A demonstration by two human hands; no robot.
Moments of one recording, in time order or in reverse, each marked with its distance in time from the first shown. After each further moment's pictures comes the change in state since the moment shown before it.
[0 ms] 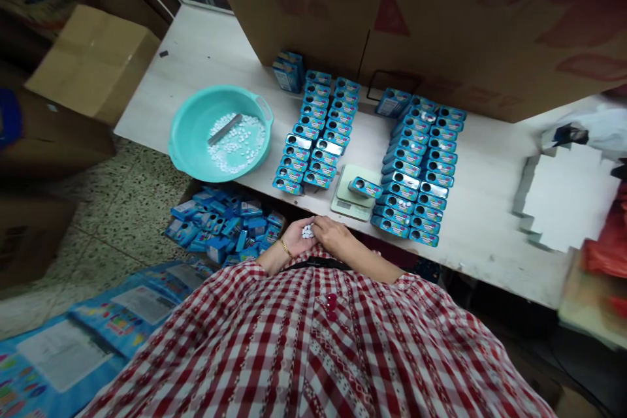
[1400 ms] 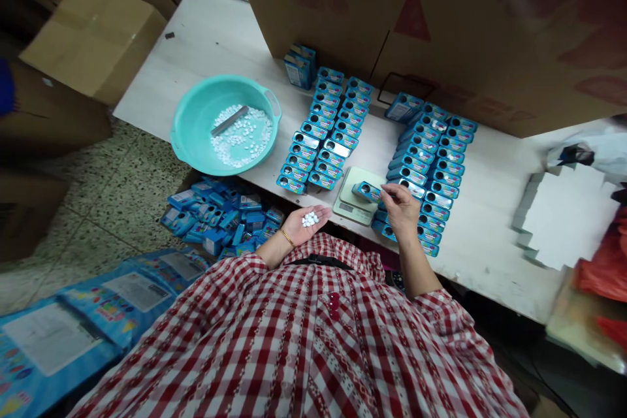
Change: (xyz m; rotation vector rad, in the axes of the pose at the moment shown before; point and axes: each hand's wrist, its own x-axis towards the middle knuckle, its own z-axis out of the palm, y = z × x) left_hand 0.009 0.018 0.009 -0.053 -0.027 0.142; right_hand -0.034 0.108 -0.042 0.575 0.850 0.666
